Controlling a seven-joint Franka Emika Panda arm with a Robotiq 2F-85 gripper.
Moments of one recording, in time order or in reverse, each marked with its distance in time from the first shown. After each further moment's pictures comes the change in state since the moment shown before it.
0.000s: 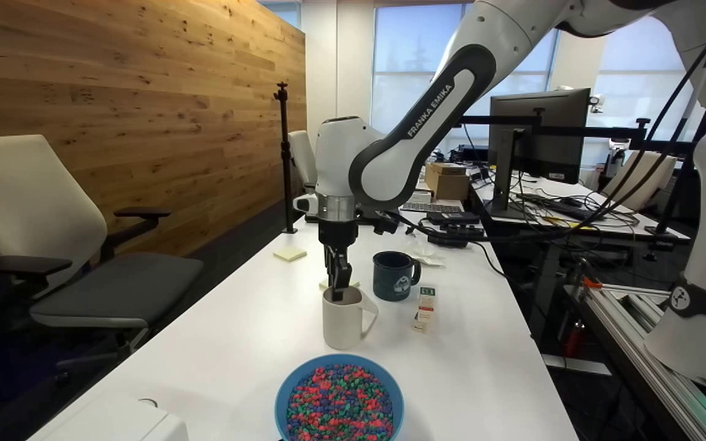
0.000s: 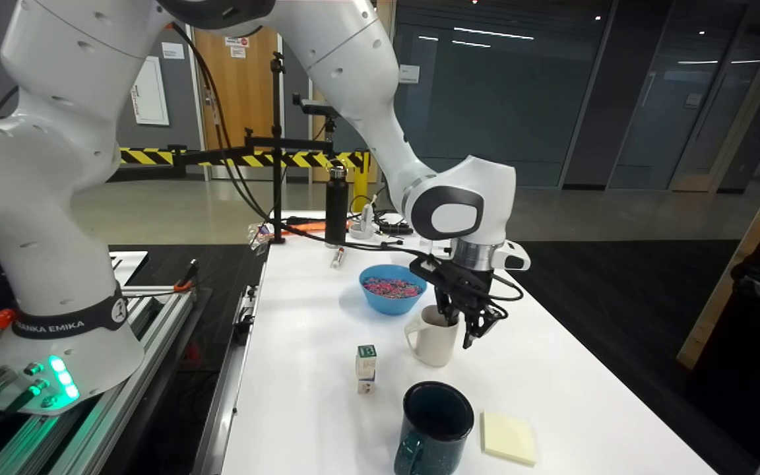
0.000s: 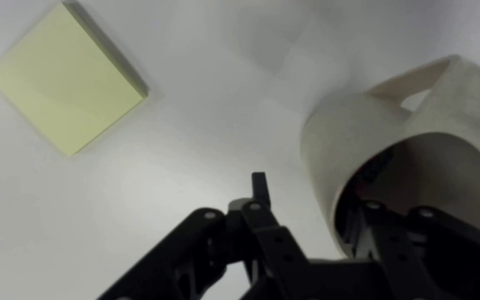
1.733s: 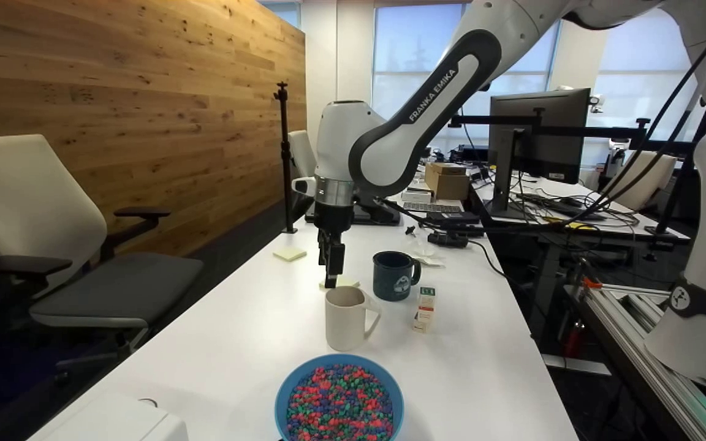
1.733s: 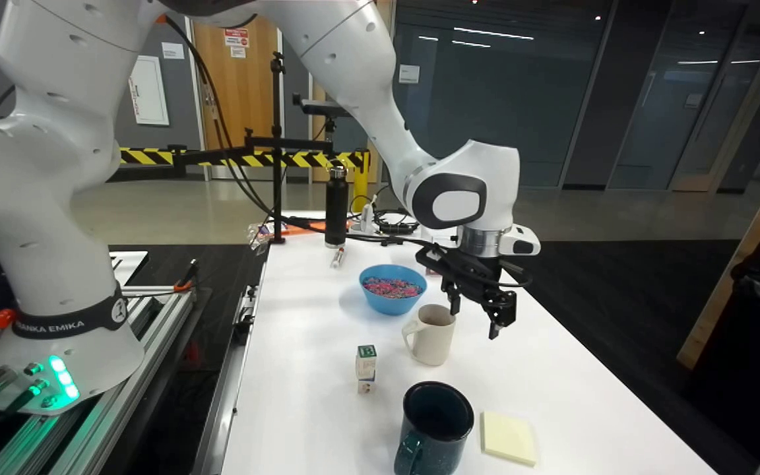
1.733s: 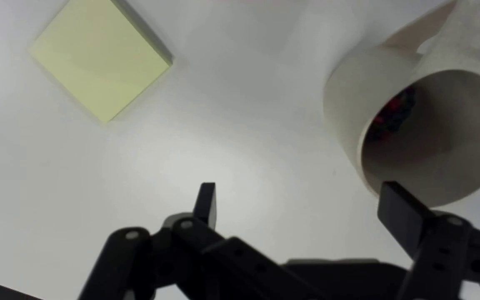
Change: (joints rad) arm -0.003 -0.042 -0.004 -0.008 0.026 0.050 0.020
